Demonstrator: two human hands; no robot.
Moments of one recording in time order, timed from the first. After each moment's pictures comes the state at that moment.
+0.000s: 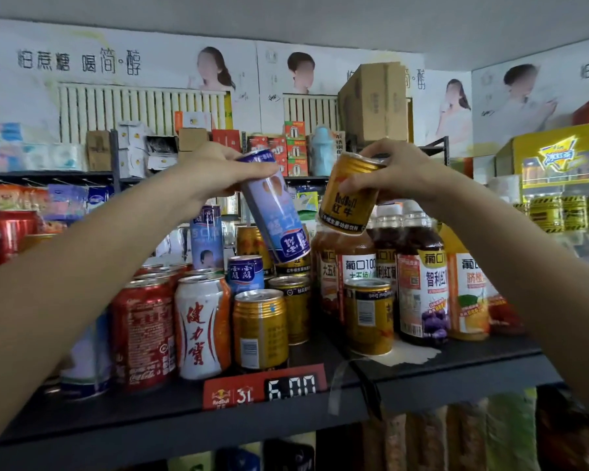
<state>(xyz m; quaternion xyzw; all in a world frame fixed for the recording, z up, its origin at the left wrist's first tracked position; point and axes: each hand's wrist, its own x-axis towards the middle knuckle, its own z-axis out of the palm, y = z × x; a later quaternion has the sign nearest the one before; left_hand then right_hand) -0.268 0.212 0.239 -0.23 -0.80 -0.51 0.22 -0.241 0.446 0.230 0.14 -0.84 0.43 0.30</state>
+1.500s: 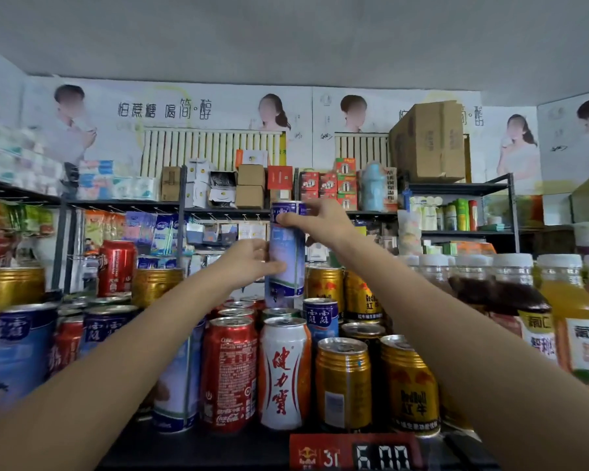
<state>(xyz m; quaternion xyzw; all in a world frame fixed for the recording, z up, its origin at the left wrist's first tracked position) -0.304 0.132 0.197 -0.19 -0.83 -0.49 0.18 -0.321 0.275 0.239 0.27 -0.78 0.47 0.30</state>
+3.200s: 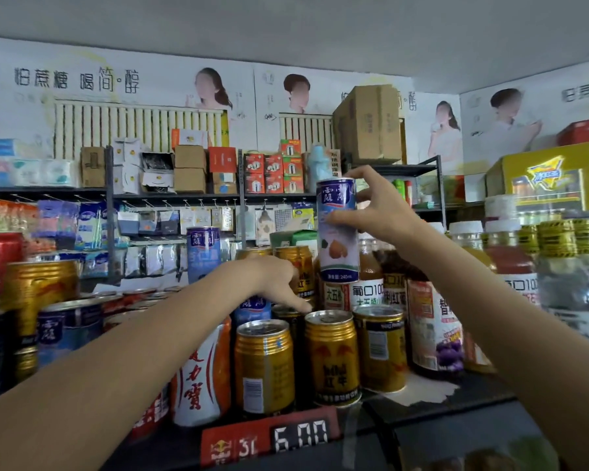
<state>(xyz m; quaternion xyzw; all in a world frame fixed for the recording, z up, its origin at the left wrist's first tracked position) -0.339 0.256 0.186 -0.27 -0.95 0.11 0.10 -0.277 0.419 0.215 0.18 -0.80 0.41 0.39</state>
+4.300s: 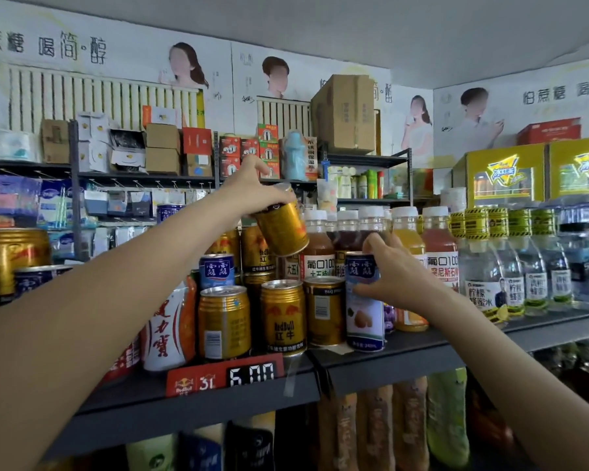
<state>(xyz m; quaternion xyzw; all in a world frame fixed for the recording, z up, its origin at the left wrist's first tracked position) -0.271 0.276 0.224 -0.26 -0.82 -0.46 0.23 -0.211 0.476 0.126 0.00 -0.94 0.11 0.32</state>
